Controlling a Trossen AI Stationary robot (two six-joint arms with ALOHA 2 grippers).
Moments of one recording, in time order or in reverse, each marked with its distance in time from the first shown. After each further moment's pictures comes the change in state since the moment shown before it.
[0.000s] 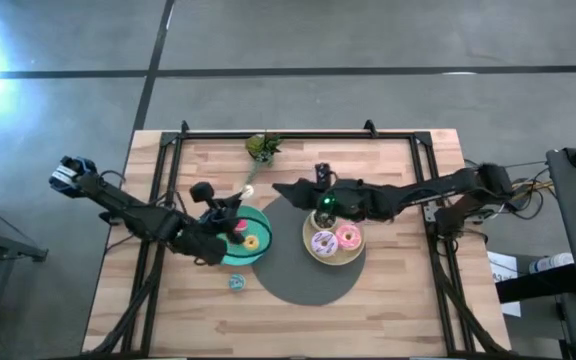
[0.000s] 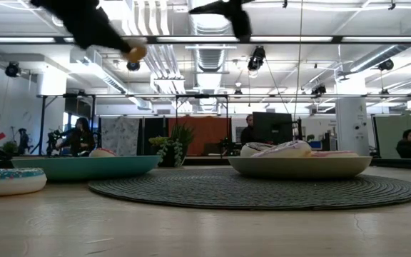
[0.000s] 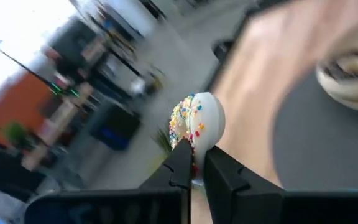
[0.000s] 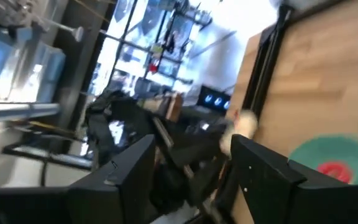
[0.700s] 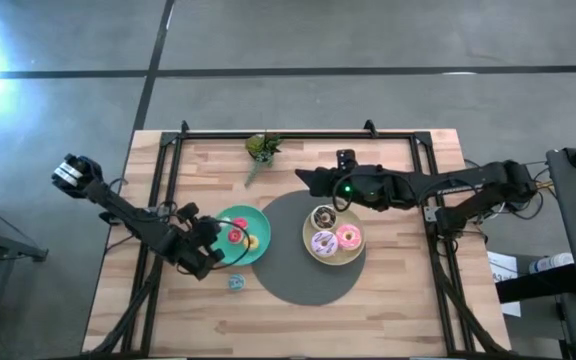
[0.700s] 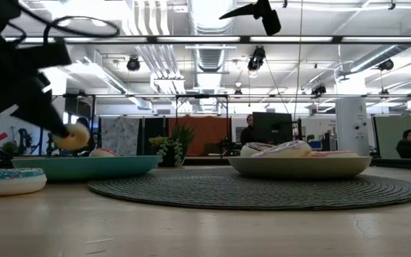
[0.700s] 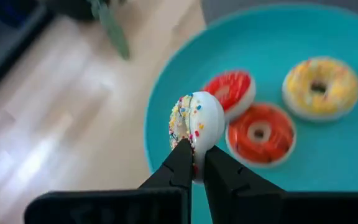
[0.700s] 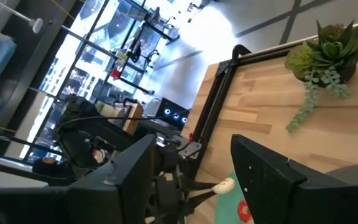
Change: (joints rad) left arm -0.125 0.007 -0.287 -0.245 0.433 -0.845; right arm -0.030 -0.180 -0.013 -0.305 0.065 -0.117
